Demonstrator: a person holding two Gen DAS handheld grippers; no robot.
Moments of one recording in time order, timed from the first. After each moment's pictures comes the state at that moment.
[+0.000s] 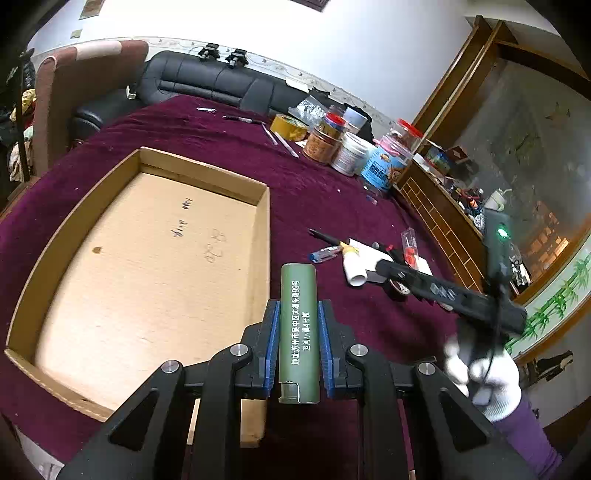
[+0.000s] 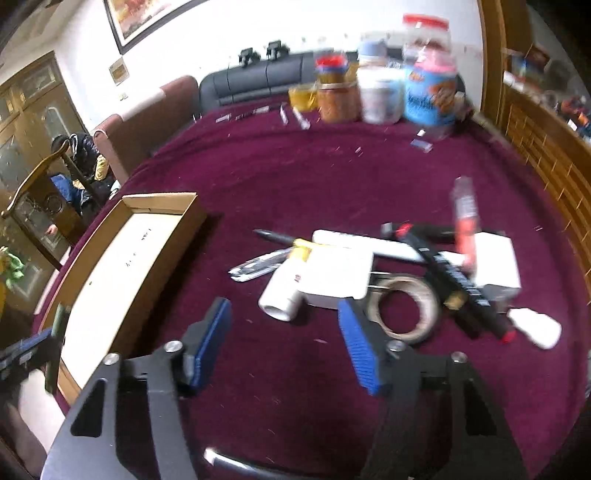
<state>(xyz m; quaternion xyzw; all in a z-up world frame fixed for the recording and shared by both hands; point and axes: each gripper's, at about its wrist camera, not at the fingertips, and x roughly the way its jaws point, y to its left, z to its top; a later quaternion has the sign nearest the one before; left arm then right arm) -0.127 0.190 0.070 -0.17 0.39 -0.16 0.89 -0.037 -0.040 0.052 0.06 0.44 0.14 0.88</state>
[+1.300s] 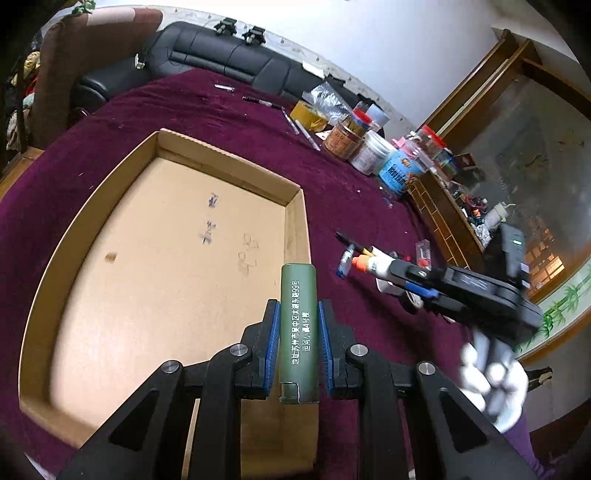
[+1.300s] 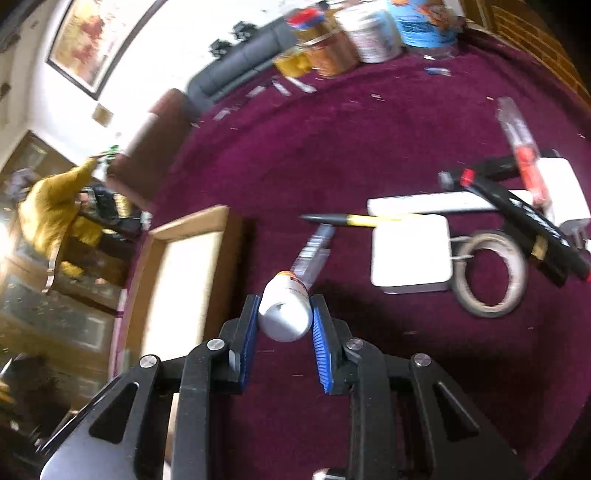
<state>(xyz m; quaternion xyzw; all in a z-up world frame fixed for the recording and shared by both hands) -0.073 0.231 0.055 -0.21 0.43 -0.17 0.86 -0.020 -0.031 0.055 0.23 0.49 0.19 0.82</state>
